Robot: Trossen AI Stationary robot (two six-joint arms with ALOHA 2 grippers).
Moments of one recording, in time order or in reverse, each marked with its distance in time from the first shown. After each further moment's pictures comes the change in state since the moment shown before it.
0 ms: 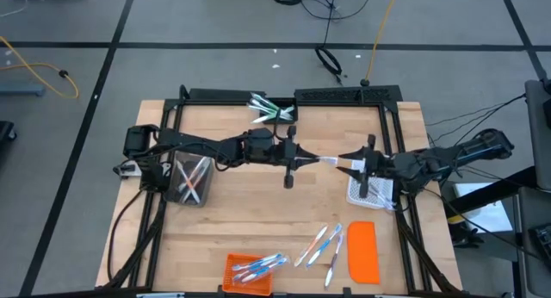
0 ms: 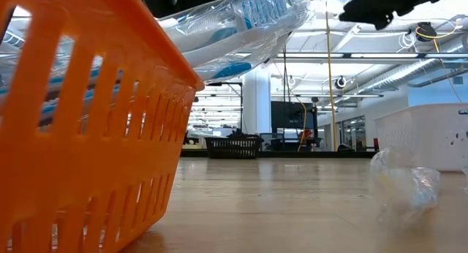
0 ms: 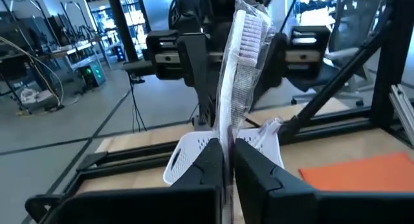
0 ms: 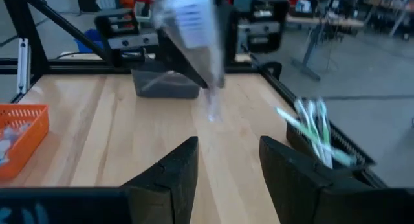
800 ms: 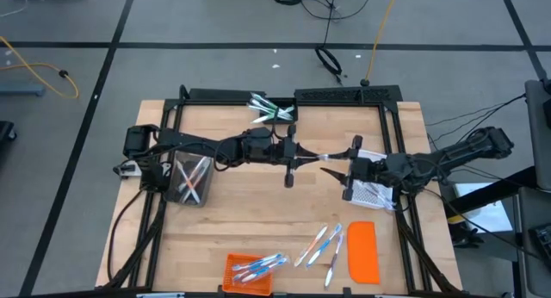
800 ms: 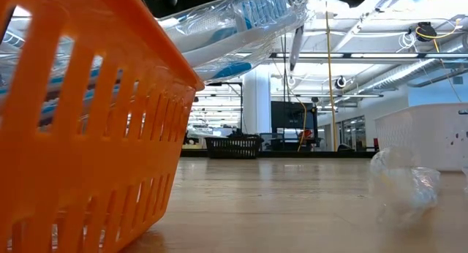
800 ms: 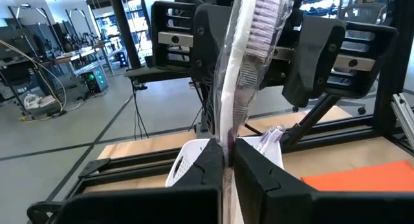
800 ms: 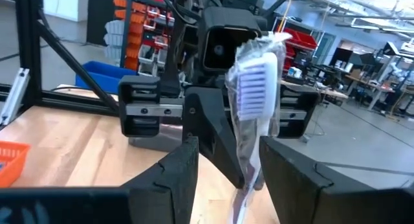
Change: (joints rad) left arm 0.000 0.000 0.000 0.027 -0.001 -0.005; right arm -0.016 0.243 0.000 0.499 -0.024 -0.289
